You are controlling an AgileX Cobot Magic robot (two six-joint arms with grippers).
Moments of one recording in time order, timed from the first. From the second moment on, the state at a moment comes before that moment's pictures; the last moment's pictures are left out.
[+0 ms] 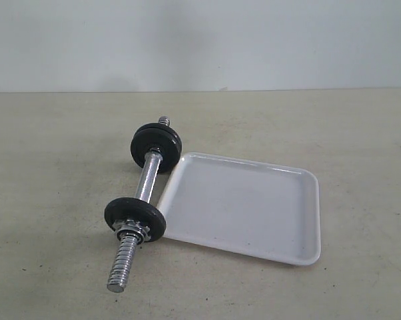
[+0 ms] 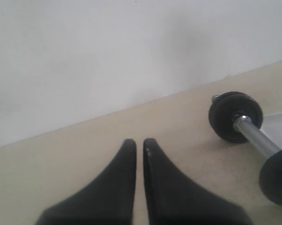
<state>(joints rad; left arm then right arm) -0.11 0.16 0.00 0.08 0.00 0.14 0.43 0.09 0.00 0.49 -0.02 -0.62</state>
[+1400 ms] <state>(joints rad) 0.00 0.00 0.00 0.06 0.33 0.13 0.43 0.08 0.00 0.51 -0.04 -0.61</state>
